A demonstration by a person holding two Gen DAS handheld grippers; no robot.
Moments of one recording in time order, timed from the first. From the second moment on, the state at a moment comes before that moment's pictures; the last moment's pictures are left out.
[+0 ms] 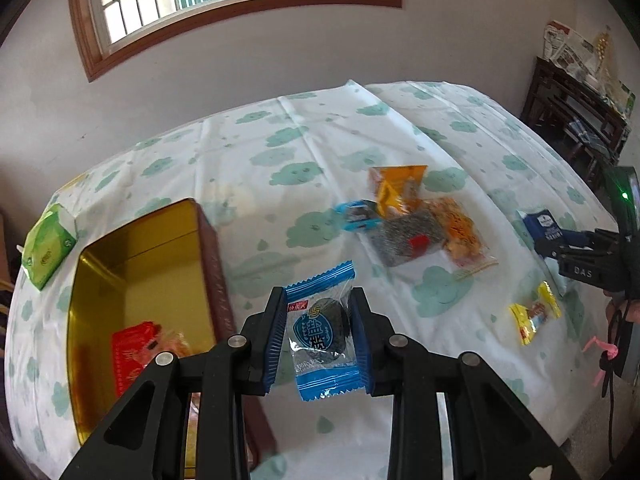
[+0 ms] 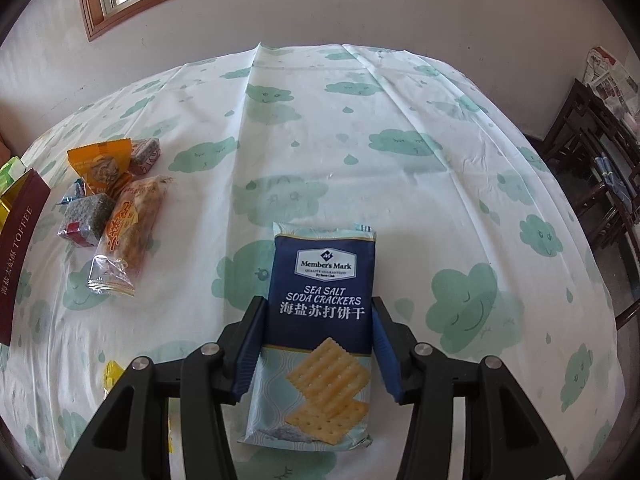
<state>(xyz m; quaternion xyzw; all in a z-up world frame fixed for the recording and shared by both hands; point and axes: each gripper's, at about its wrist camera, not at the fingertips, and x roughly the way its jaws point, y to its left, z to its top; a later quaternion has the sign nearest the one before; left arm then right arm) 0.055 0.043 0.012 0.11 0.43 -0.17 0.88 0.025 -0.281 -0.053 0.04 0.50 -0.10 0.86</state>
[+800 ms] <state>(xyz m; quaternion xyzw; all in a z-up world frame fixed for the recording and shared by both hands) 0.166 0.161 -0.022 0.12 0.49 0.00 0.87 0.027 -0.281 -0.053 0.04 0.50 -0.11 0.86</state>
